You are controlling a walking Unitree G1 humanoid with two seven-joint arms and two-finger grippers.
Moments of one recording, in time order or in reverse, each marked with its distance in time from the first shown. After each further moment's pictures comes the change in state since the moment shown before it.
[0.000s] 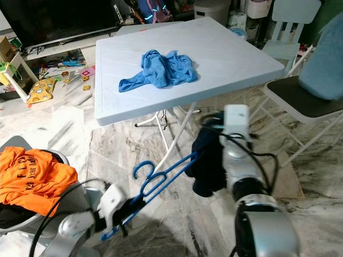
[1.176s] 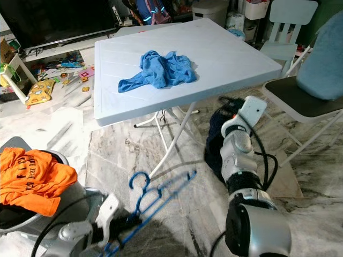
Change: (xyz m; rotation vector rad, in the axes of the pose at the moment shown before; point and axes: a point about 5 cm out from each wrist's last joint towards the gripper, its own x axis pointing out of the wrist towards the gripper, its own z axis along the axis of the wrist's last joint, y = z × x) left arm 0.004 0.004 -0.028 -0.230 0.140 -0.004; right arm 0.002 0.007 0.020 0.449 -0.056 0.074
